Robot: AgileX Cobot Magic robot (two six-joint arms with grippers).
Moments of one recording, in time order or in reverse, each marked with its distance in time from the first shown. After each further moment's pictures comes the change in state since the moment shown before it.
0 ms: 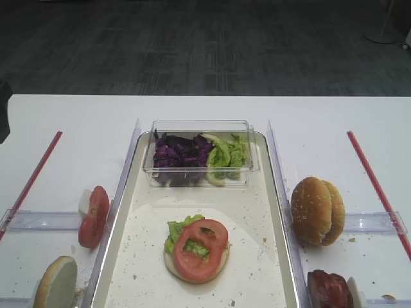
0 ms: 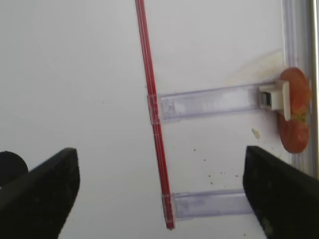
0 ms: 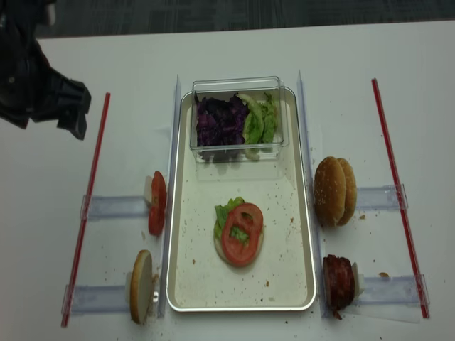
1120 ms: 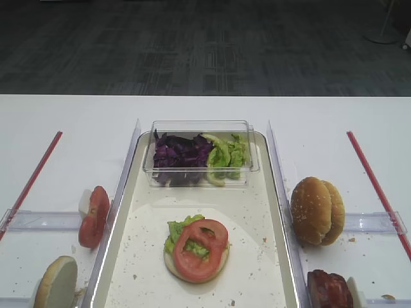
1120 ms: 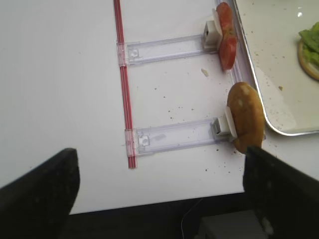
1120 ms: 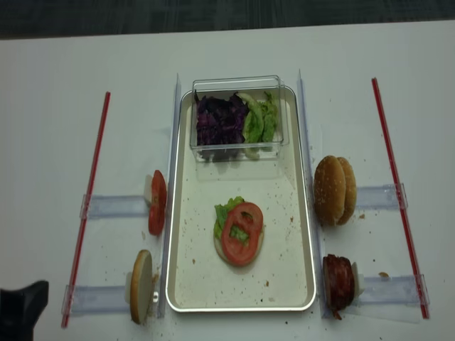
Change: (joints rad) left arm 0.000 -1.071 0.605 -0.111 0.034 0.000; right arm 0.000 0.000 0.000 0.000 0.000 0.000
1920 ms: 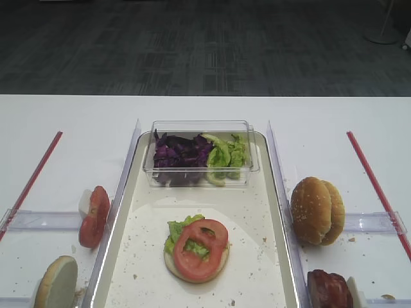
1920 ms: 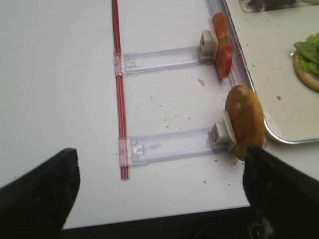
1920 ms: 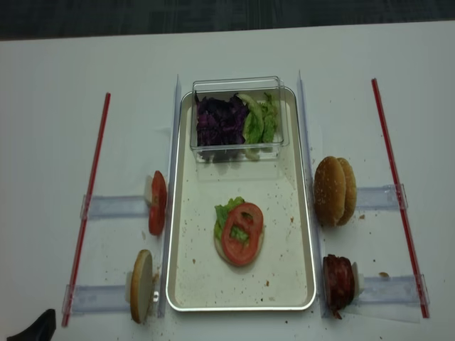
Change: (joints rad) left arm 0.006 -0.269 0.160 -0.020 -0.042 -0.010; right arm 0.000 0.000 0.000 0.000 0.000 0.000
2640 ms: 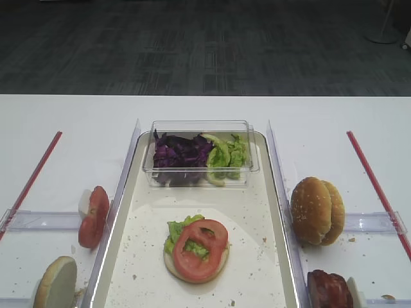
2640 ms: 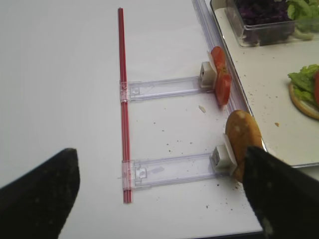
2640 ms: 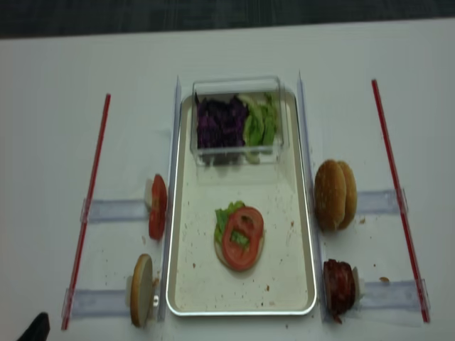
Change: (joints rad) left arm 0.000 -0.139 0.019 0.005 -0.028 -0.018; right arm 0.000 0.000 0.000 0.000 -0.001 0.002
